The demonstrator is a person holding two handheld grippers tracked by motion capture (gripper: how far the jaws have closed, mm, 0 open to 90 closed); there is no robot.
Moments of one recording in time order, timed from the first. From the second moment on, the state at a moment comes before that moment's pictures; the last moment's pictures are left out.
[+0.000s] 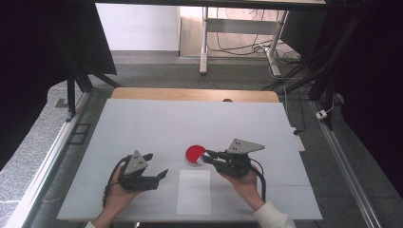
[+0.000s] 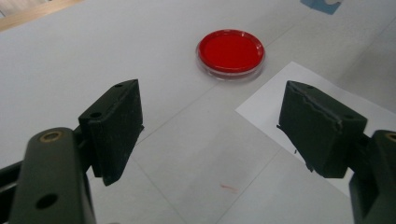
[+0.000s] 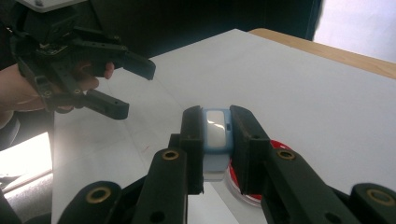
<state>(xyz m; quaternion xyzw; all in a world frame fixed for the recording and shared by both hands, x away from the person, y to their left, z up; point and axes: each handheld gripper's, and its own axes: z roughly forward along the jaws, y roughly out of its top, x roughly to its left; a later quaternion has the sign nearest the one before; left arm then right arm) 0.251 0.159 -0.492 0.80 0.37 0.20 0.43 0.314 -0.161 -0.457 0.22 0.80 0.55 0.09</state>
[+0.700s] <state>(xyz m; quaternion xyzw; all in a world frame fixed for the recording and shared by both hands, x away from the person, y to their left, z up) 0.275 0.122 -0.479 0.82 0.34 0.20 0.42 0.318 -0.157 -0.461 0.22 0.80 0.55 0.09</state>
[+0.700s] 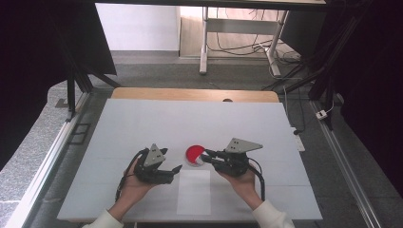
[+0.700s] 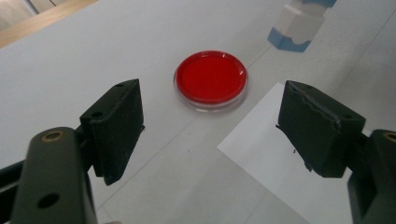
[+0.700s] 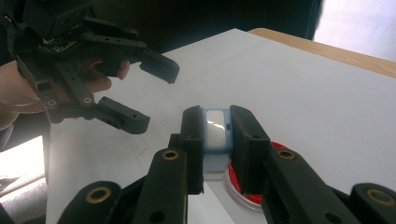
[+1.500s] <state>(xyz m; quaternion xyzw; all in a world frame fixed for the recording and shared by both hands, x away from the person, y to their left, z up) 0.284 0.094 -0.481 0.83 0.32 0.18 0.43 0.318 -0.157 -0.463 0.23 0.80 0.55 0.09</state>
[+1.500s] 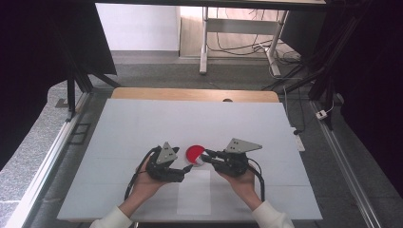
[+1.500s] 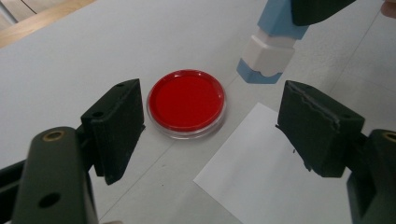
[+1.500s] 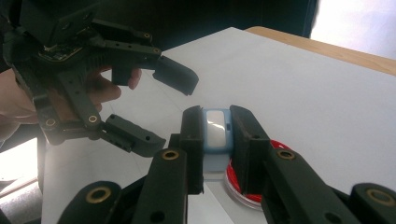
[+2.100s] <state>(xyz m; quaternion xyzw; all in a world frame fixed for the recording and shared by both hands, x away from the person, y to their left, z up) 0.283 0.072 -0.485 0.84 0.30 0.17 0.43 0.317 -0.154 -0.465 0.23 0.80 0.55 0.09</state>
